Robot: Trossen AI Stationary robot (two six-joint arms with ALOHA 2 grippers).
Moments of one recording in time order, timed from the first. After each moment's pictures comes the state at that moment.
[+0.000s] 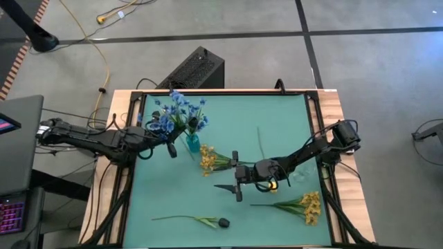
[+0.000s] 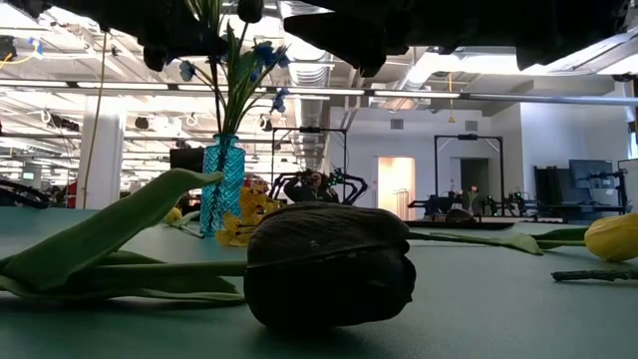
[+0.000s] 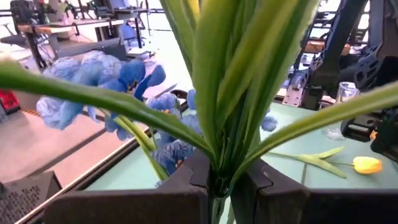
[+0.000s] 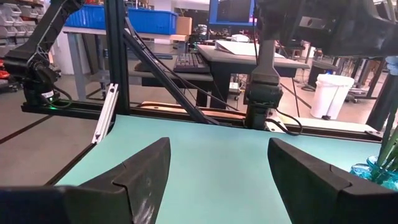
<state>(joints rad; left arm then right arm) -0.11 0.77 0.51 0.13 -0.61 -0.10 0.33 1.79 0.83 0.98 0.26 -0.06</state>
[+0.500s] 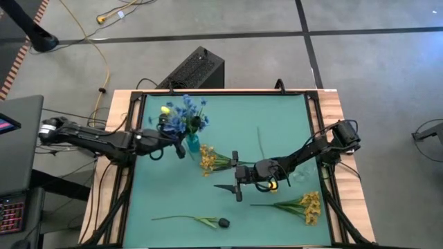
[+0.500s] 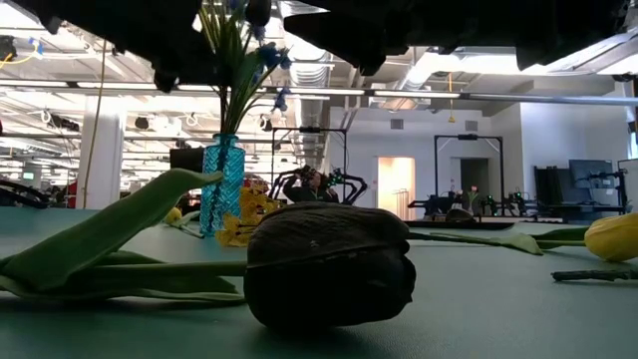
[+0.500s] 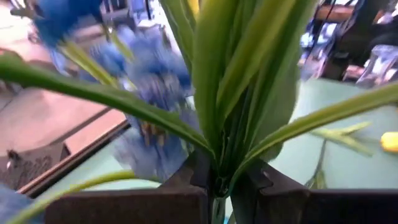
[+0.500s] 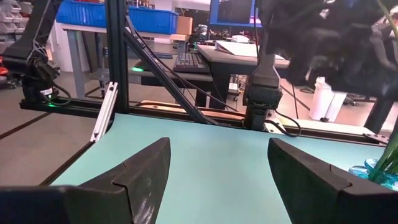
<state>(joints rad) -0.07 0.94 0.51 0.15 -0.61 -0.16 0.33 1.79 0.83 0.98 0.26 -0.08</state>
